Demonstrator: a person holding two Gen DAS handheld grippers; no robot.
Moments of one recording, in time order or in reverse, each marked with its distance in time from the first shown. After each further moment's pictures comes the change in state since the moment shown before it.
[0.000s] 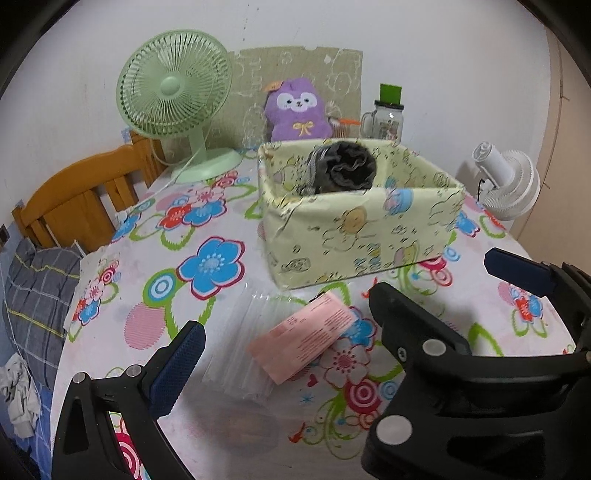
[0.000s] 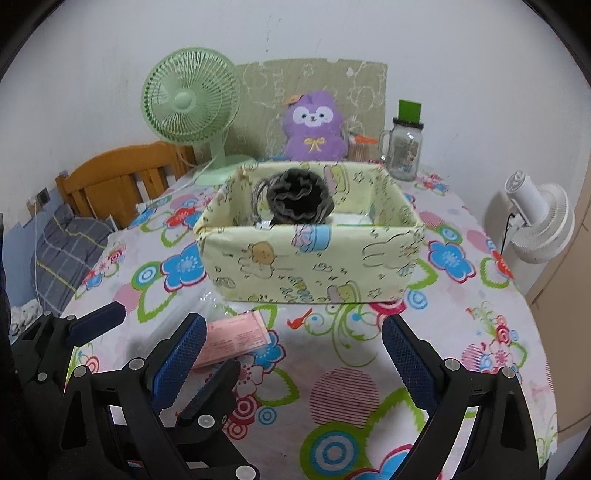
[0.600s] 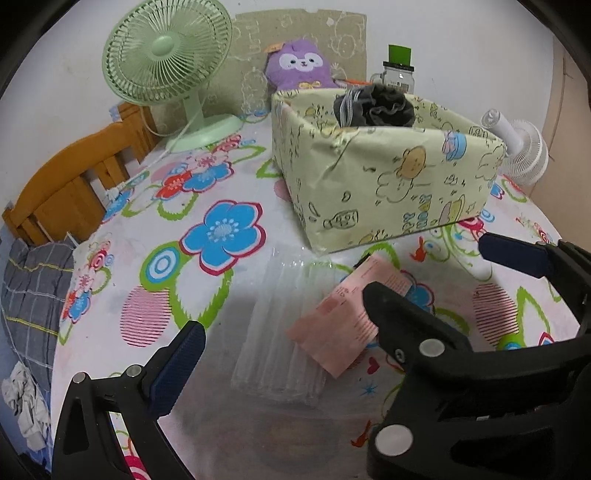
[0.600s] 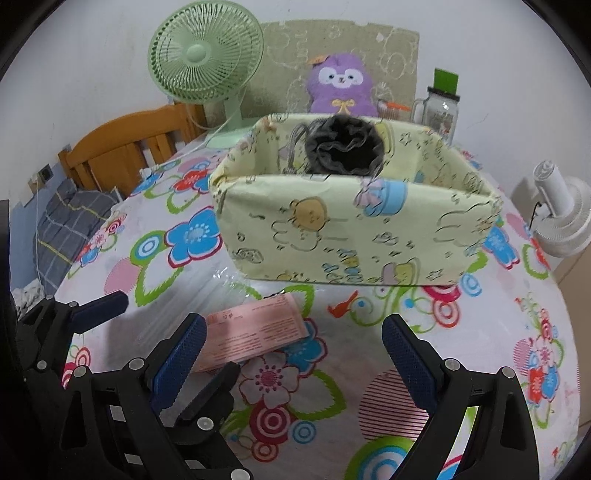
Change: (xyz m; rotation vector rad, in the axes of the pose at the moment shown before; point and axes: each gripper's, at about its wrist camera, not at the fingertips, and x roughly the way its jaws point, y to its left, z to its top) left arm 0.041 0.032 -0.013 0.053 0.110 -0.008; right arm 0.055 0.026 -0.006 -0.022 0.116 0.046
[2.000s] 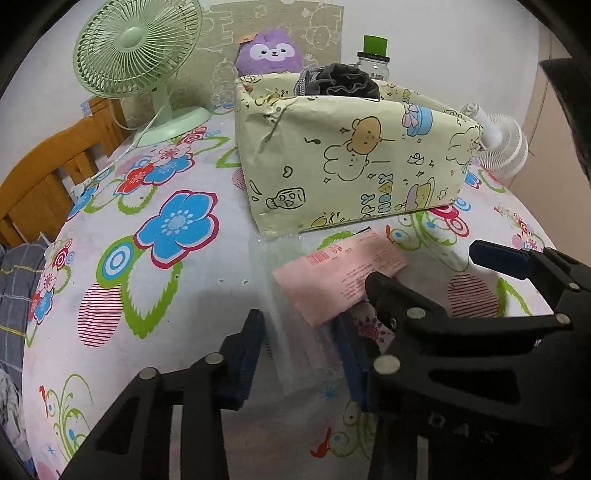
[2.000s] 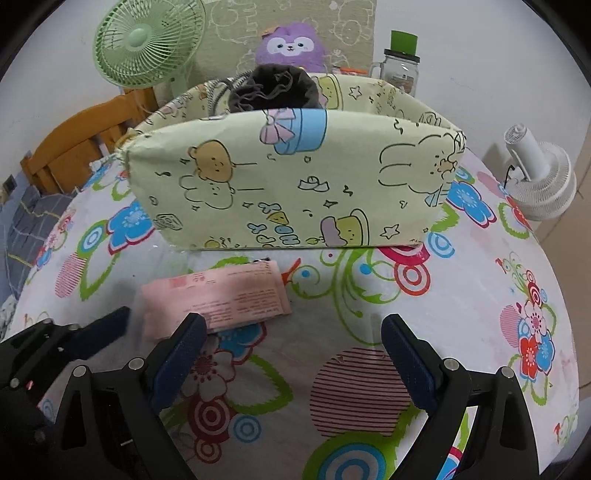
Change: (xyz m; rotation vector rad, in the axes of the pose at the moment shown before) left arm 0.012 -0.017 -0.003 0.019 0.020 -0.104; right arm 0.017 -0.035 -0.012 0.081 0.076 -0.119
